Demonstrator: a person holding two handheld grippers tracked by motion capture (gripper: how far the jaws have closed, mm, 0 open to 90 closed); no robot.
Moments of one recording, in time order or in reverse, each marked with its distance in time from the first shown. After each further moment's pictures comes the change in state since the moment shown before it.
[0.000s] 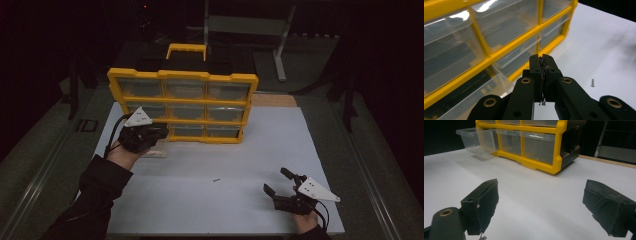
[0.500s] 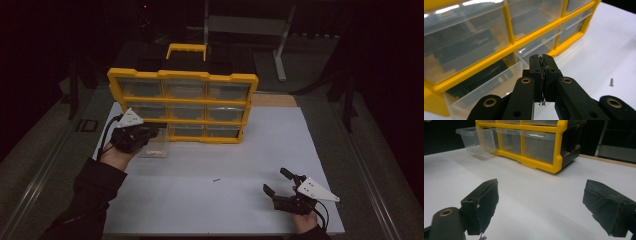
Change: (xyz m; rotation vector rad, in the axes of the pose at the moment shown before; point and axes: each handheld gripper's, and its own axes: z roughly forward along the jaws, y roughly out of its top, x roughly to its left) left arm 0.014 -0.016 -0.004 0.008 0.092 -0.056; right arm 0.000 -0.001 0.001 0.006 0.001 0.001
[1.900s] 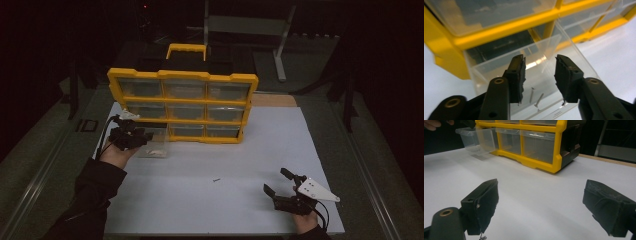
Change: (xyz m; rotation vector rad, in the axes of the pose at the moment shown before) left arm 0.028 -0.013 0.020 0.150 0.094 -0.198; right arm 0.000 0.000 -0.001 0.001 -0.002 0.001
